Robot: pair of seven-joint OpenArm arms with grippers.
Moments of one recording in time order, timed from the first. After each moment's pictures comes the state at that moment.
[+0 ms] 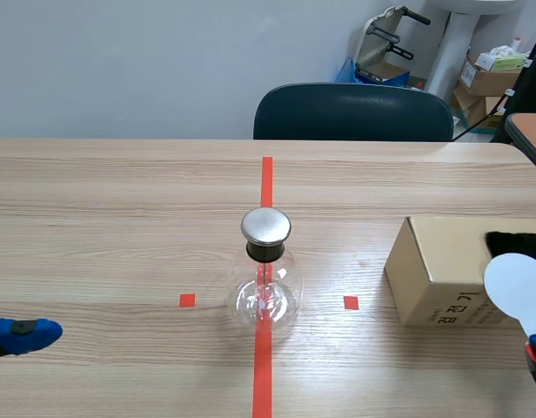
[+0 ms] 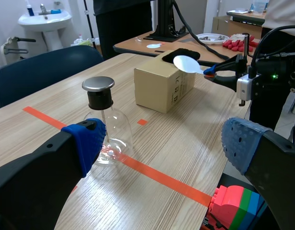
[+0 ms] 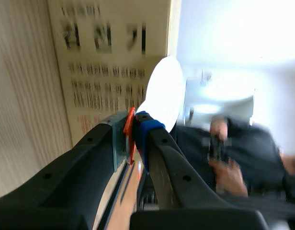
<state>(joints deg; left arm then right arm) 42.0 -67.8 35.9 103.3 -16.2 1.7 -61.5 -32.2 8.7 28.3 67.2 -70.6 -39.0 46.3</state>
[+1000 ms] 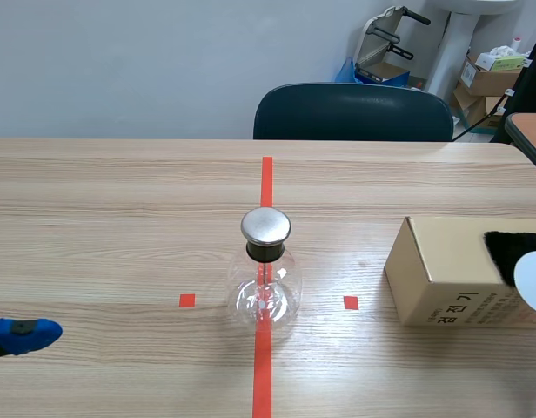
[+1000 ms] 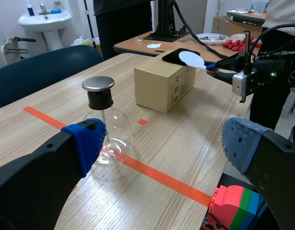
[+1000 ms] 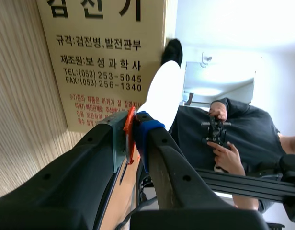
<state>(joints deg) 42.0 -67.8 35.9 103.3 -16.2 1.7 -61.5 -32.2 9.1 28.4 67.2 -70.2 -39.0 43.7</state>
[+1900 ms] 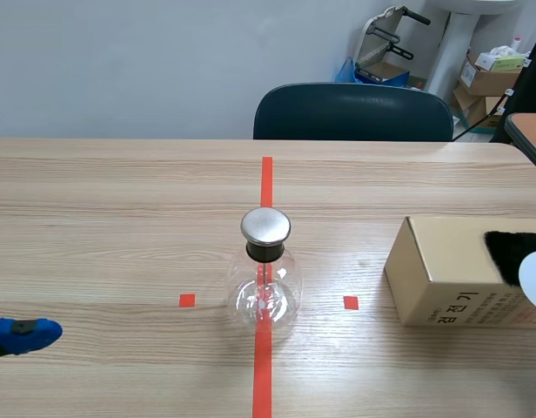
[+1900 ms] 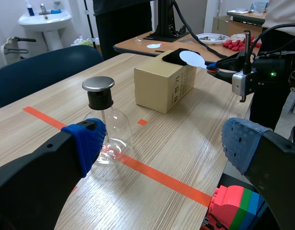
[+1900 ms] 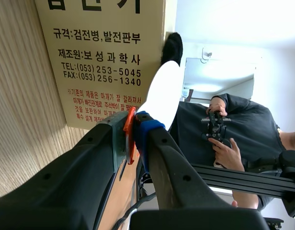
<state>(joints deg) 42.0 -67.8 35.9 103.3 -16.2 1.7 -61.5 -32.2 9.1 28.4 67.2 -70.2 -39.0 43.6</state>
